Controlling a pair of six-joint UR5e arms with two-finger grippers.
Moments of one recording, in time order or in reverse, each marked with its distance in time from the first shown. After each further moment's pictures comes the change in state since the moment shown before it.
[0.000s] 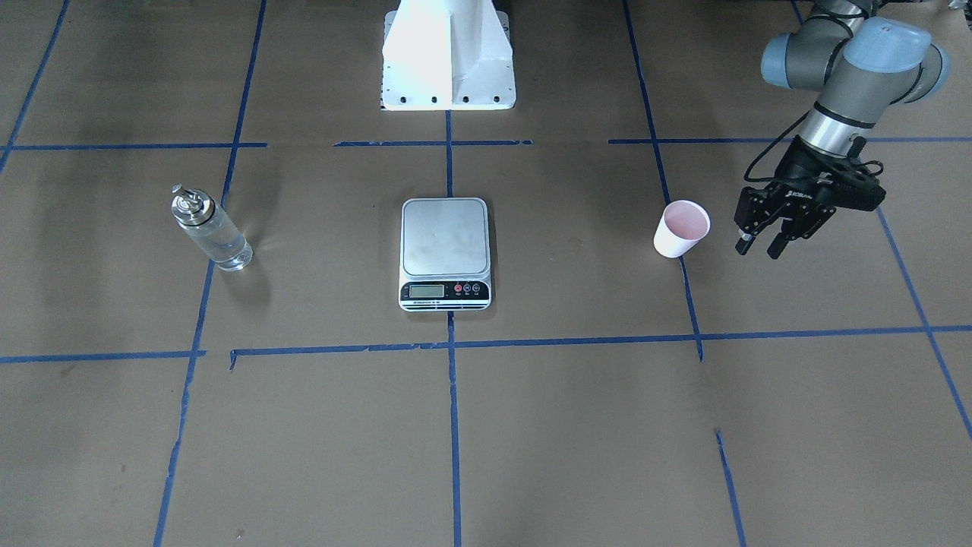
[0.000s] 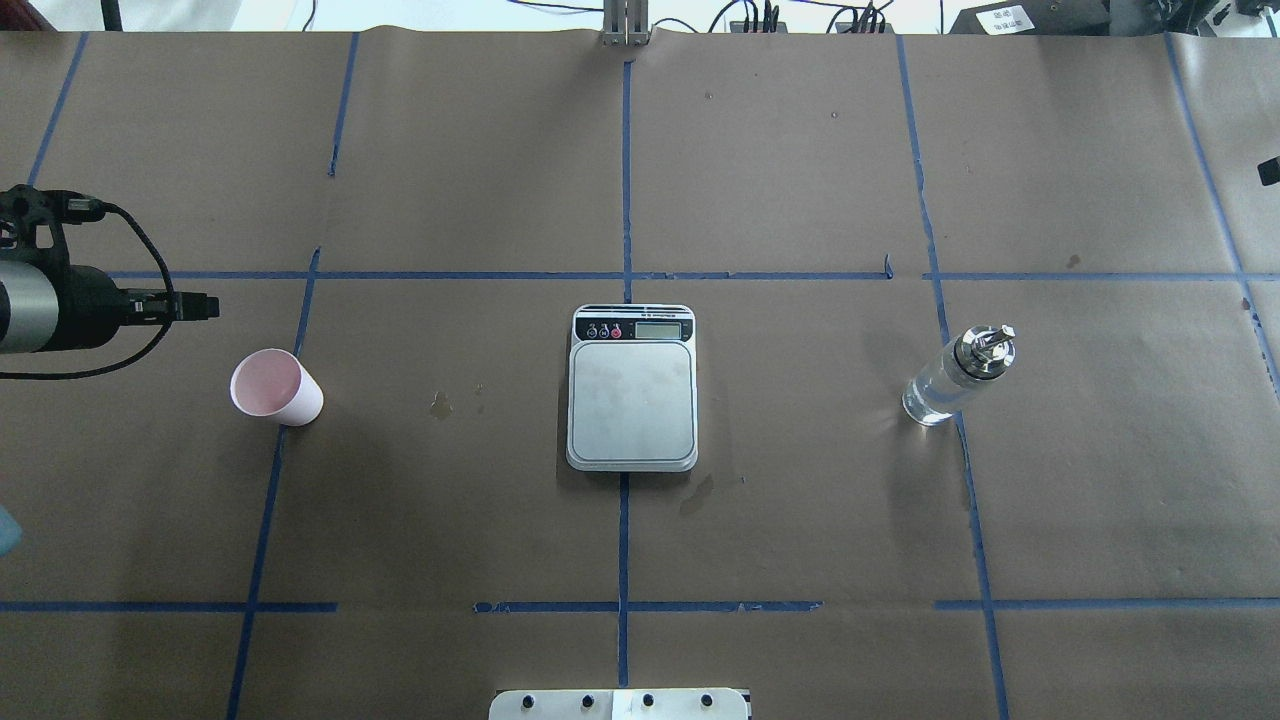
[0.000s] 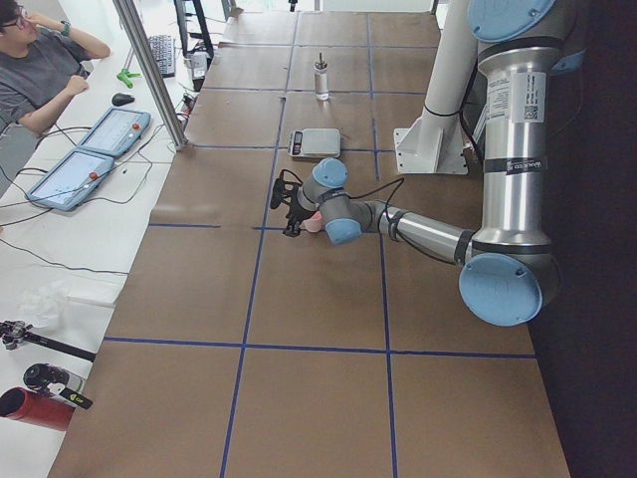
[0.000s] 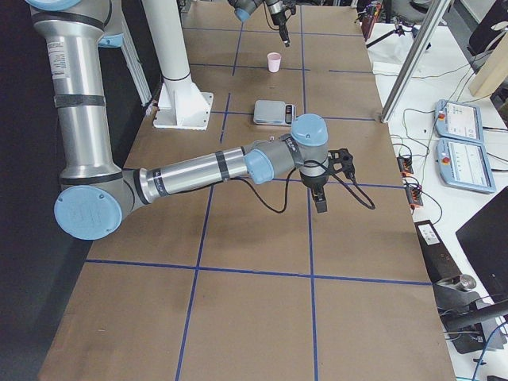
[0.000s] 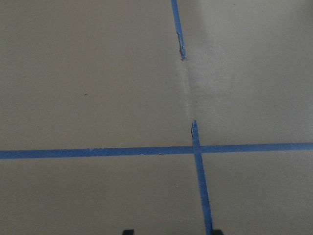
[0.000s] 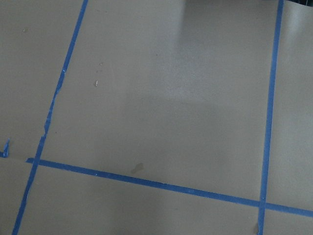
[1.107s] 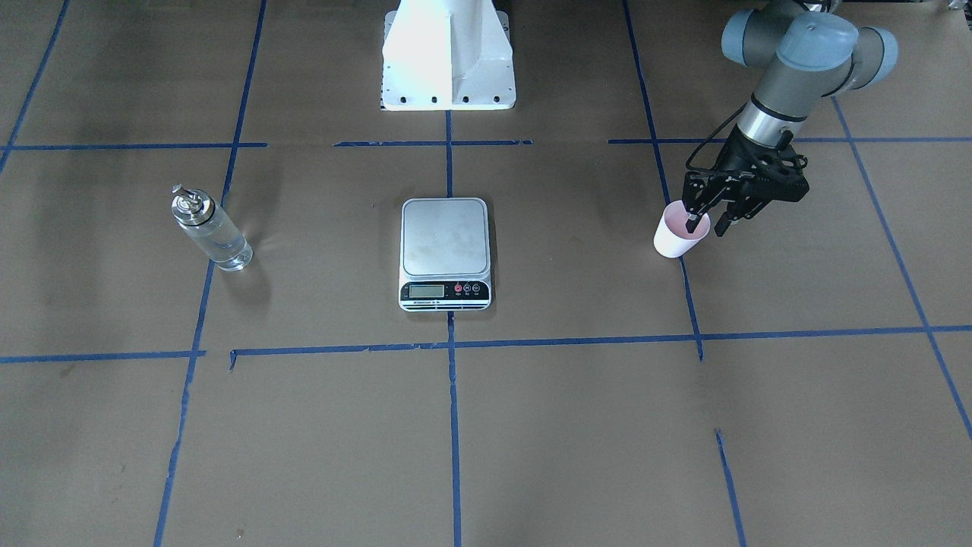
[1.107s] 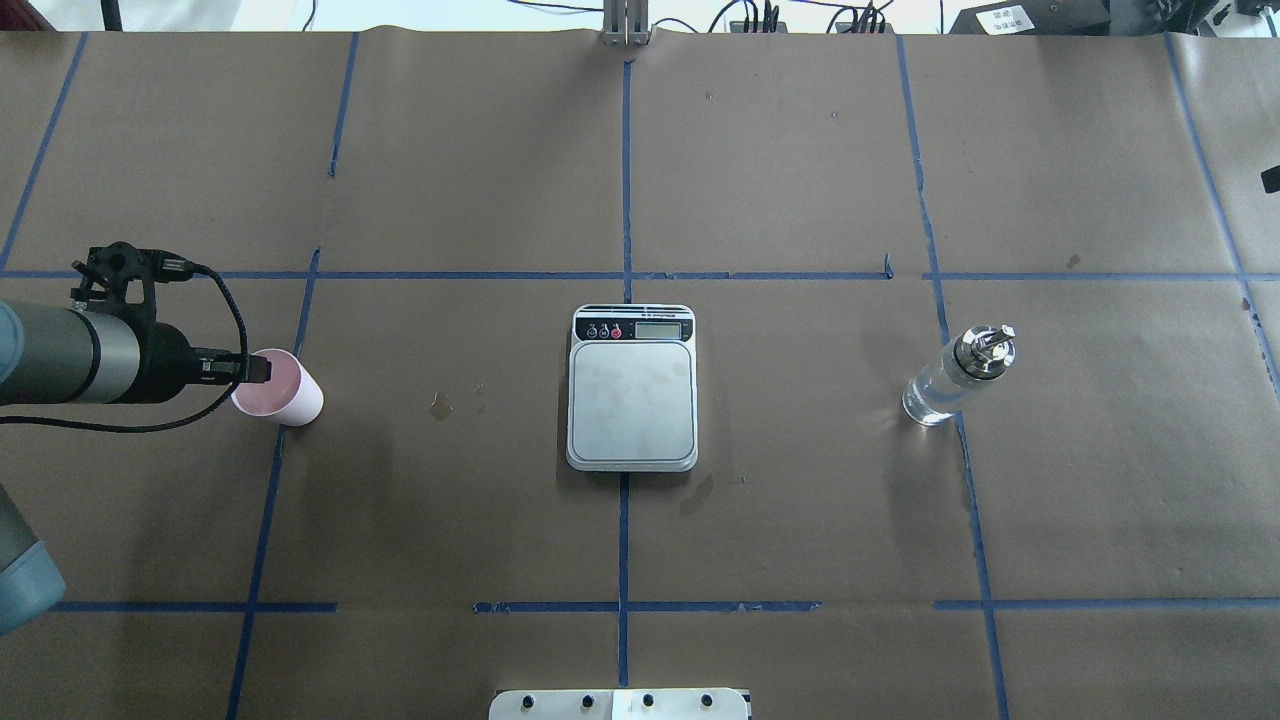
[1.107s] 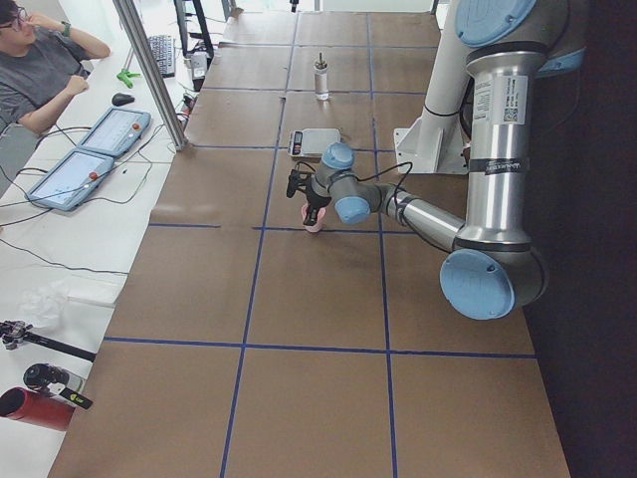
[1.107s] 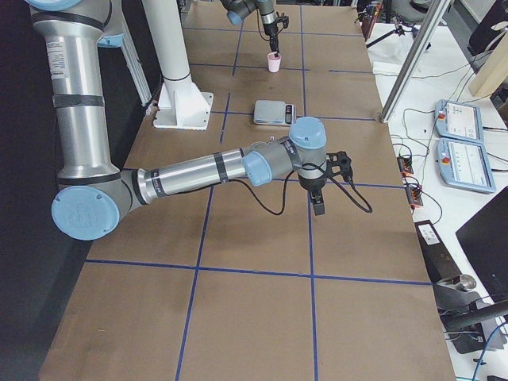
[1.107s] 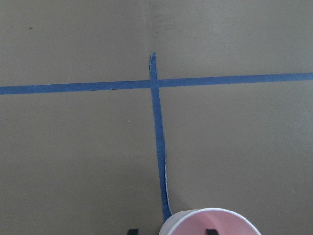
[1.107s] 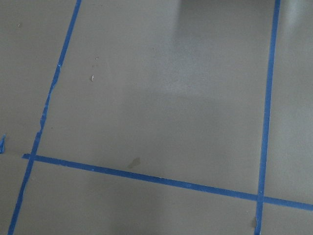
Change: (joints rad) left arm 0.132 -0.016 -0.043 0.131 0.006 0.001; right arm 0.000 -0.013 0.001 0.000 0.001 0.000
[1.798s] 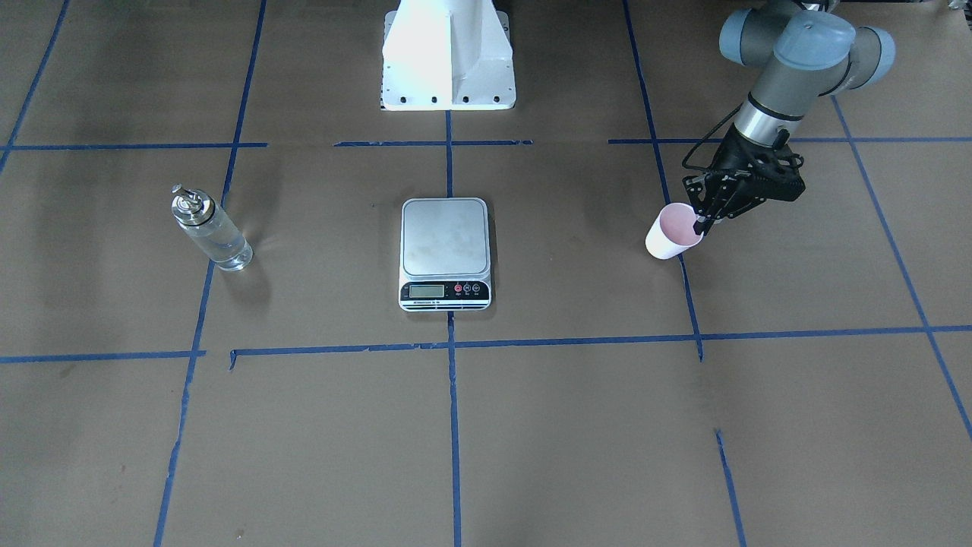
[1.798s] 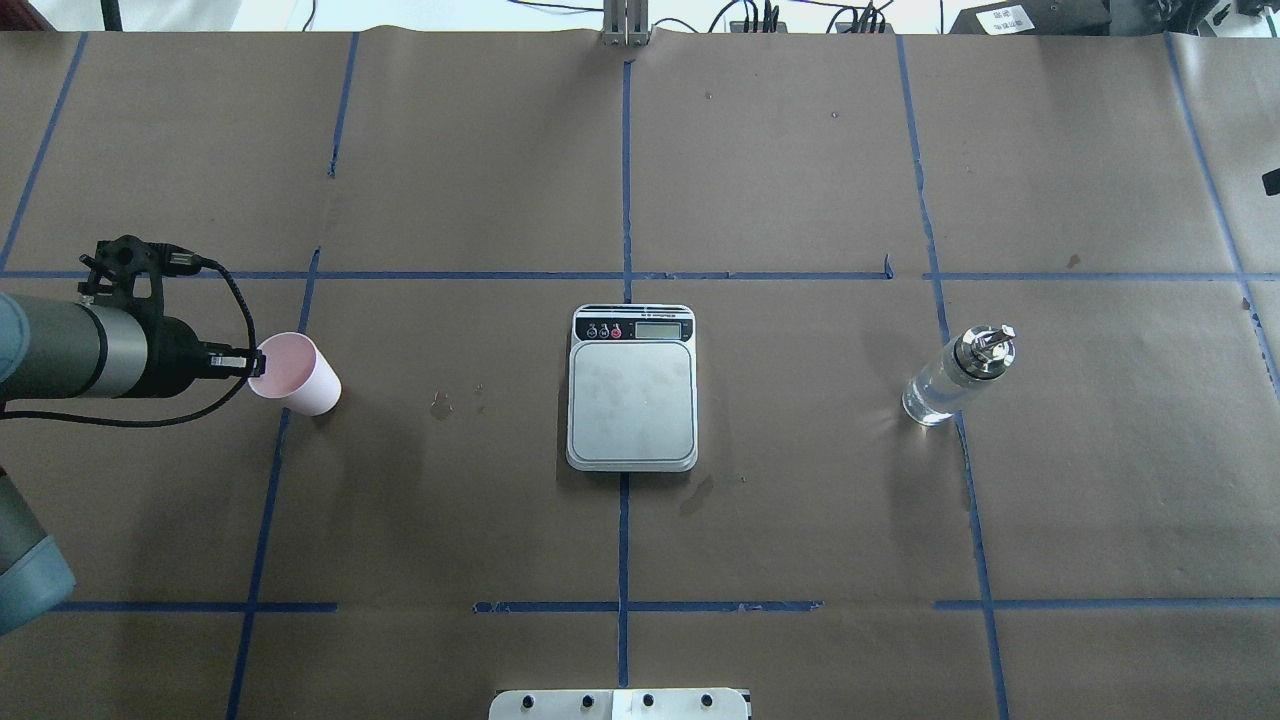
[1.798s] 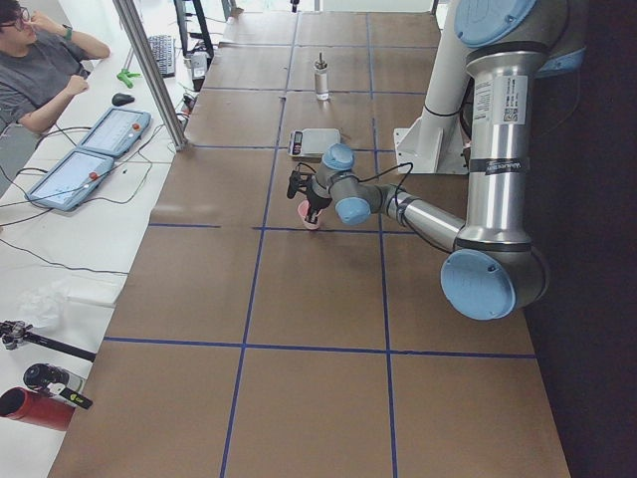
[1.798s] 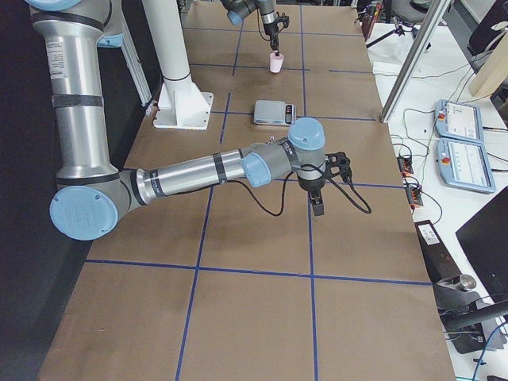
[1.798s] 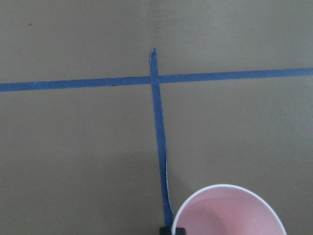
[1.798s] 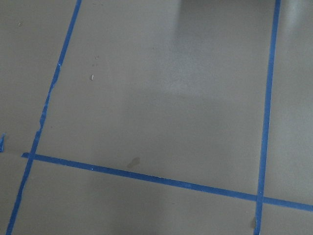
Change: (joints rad) left arm -0.002 -0.032 -0.005 0.007 -0.001 0.003; right arm 0.000 -0.010 -0.003 0.024 0.000 0.000
